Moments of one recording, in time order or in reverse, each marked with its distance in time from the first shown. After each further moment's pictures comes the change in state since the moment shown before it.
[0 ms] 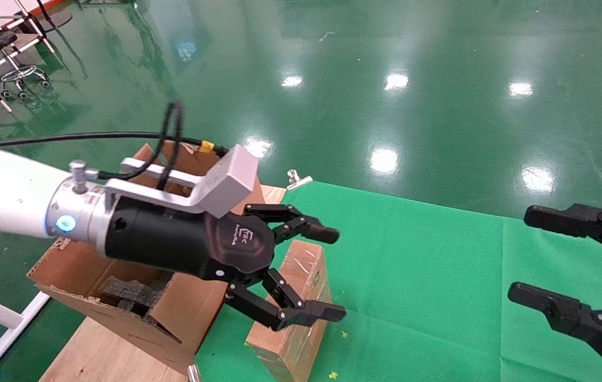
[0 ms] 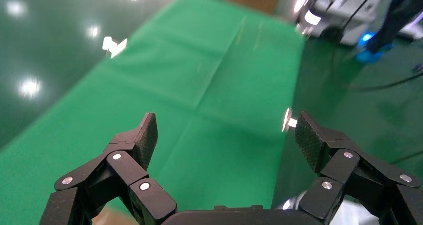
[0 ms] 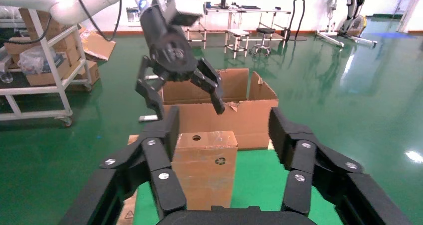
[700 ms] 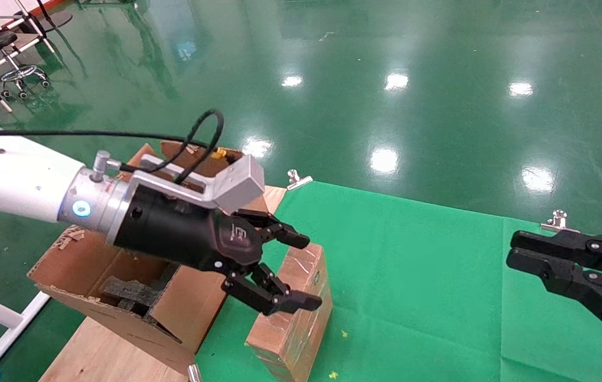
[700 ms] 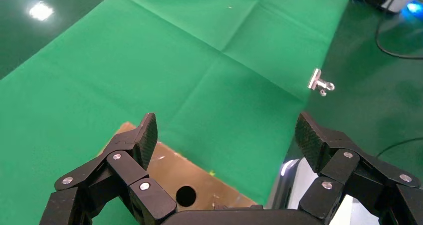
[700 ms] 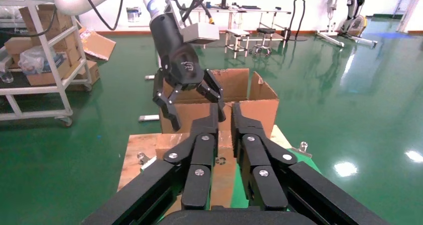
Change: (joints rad) left arm -0.182 0.016 0.174 0.025 0.192 0.006 -0.213; right arm 0.000 0.000 0.000 0.000 0.000 0.000 0.000
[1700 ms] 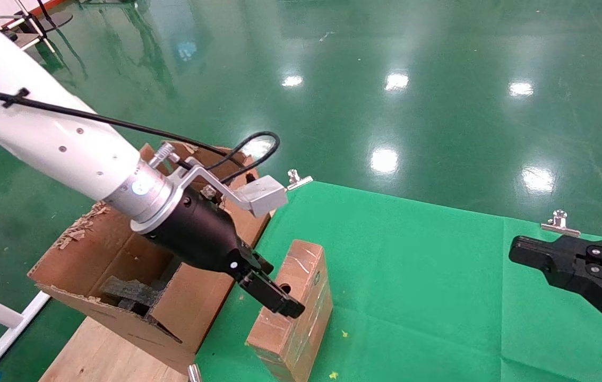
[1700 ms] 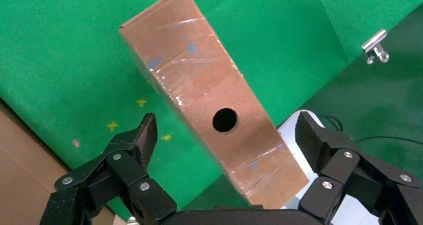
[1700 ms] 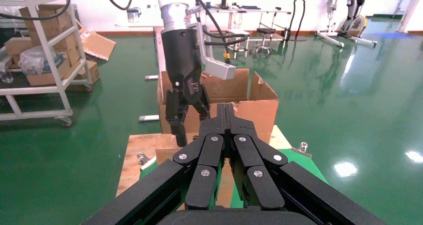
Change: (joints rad) left arm -0.293 0.117 0.438 -0.009 0.147 0.008 -0.539; right arm 0.000 0.000 0.000 0.000 0.000 0.000 0.000
